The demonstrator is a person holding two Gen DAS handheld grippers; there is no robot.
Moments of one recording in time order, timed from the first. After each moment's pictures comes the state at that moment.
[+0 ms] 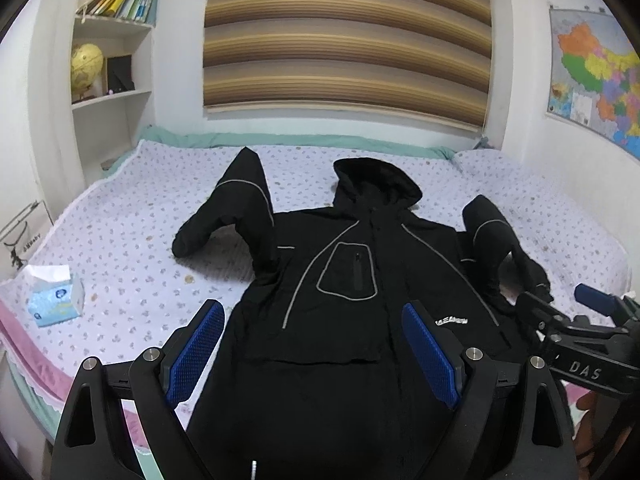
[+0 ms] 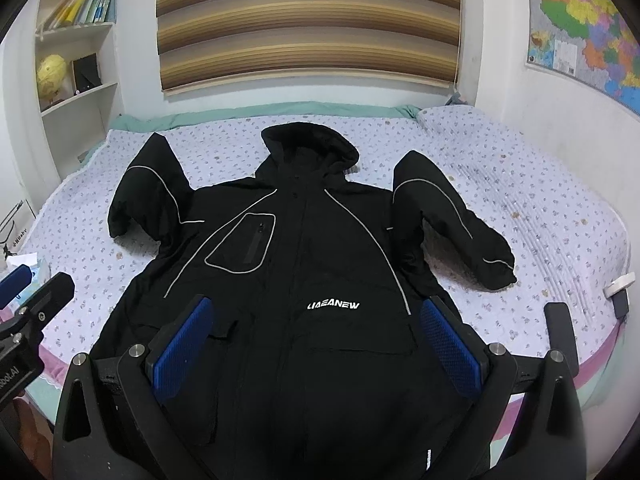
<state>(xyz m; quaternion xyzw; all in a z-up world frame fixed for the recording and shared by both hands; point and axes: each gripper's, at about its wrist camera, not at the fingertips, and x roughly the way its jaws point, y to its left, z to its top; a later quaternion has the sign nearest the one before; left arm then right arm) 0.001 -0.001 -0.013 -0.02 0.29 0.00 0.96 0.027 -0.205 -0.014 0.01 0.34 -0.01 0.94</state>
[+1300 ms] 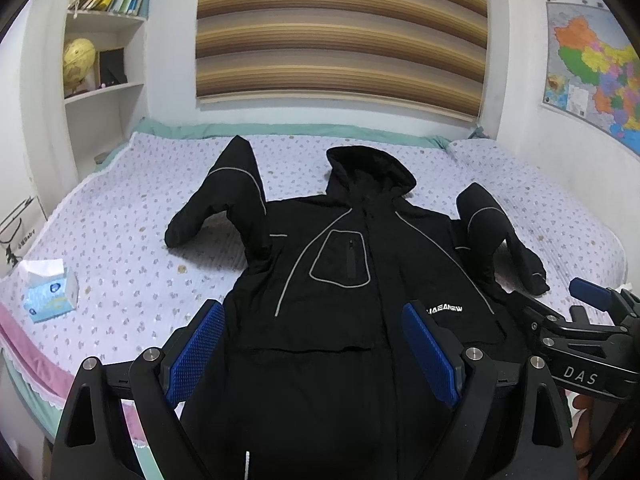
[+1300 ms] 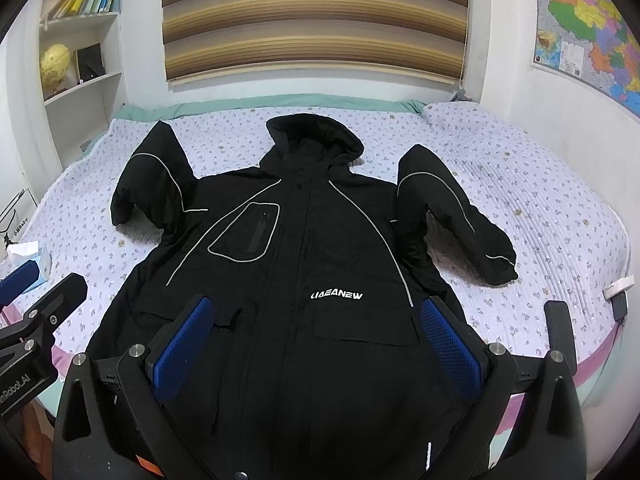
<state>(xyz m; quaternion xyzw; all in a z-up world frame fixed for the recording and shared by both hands) 0.002 -0.004 -0.022 -0.02 0.30 -0.01 0.95 0.022 -0.198 -0.020 0.00 0.35 -0.01 0.94</state>
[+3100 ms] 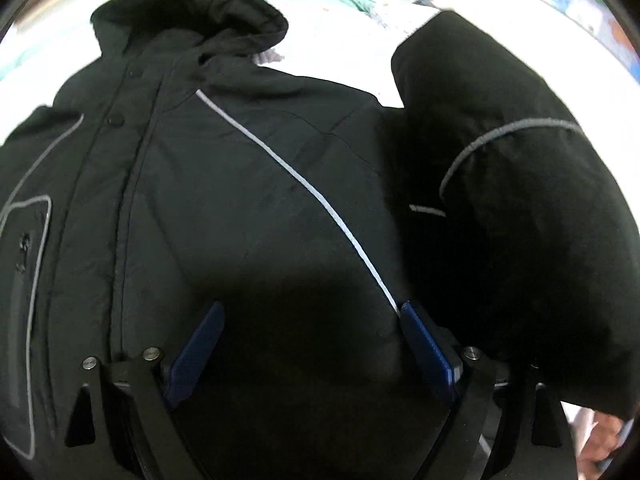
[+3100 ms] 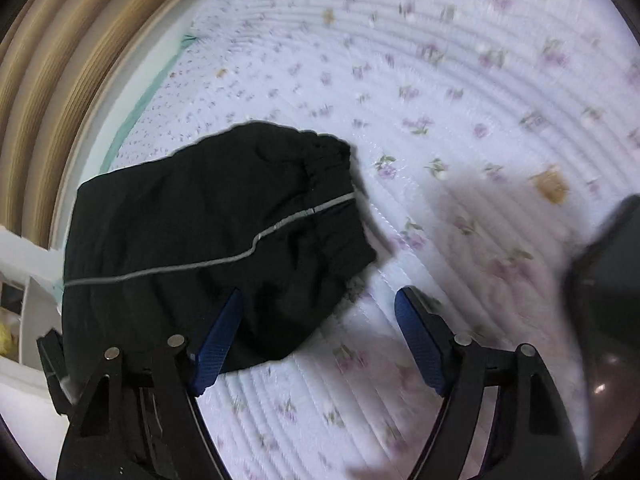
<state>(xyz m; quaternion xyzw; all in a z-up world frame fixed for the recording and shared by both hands) 0.329 -0.239 -0.229 -0.01 0.48 -0.18 0.86 0.182 -0.612 -0.234 0.38 0.44 -0.10 0.81</state>
